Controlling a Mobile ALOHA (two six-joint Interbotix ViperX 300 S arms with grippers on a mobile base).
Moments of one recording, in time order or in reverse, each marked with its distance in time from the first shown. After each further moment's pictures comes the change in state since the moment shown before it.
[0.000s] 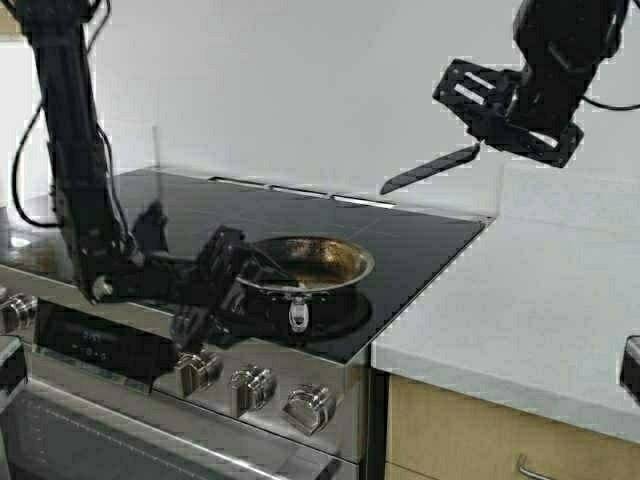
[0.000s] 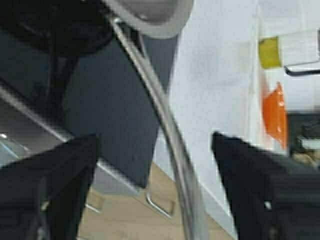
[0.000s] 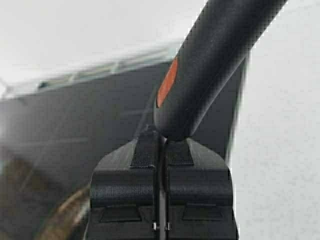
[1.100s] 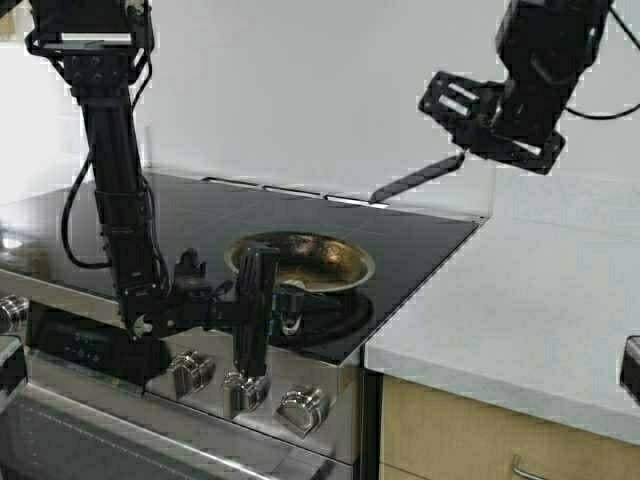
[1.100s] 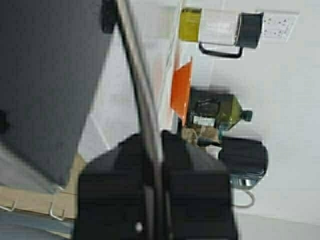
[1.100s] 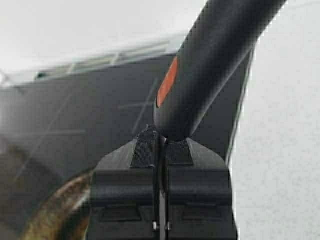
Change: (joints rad) left arm -0.084 0.141 -0.160 0.048 -0.184 -0.353; right arm 0.005 0.075 -0.060 -0.035 0.011 -0.014
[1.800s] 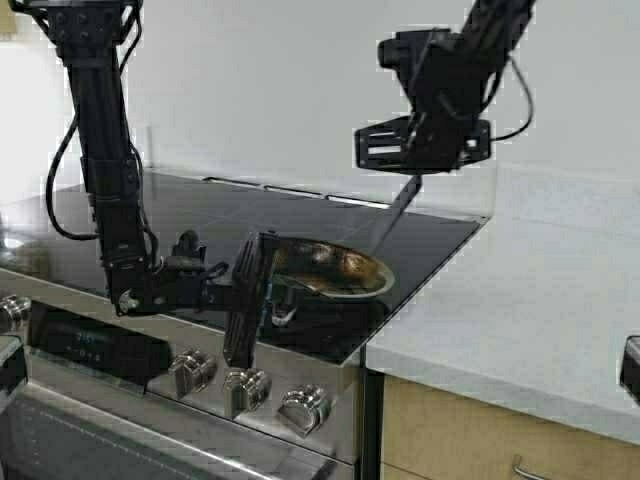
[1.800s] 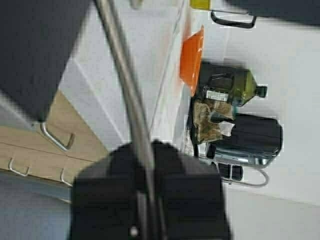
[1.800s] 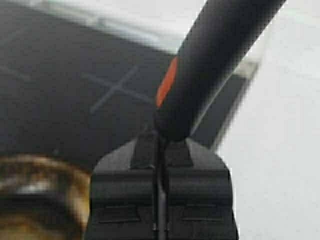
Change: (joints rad) left arm -0.002 -0.120 0.126 0.071 0.048 0.002; right arm 0.089 0.241 -0.319 0.155 0.009 -0.658
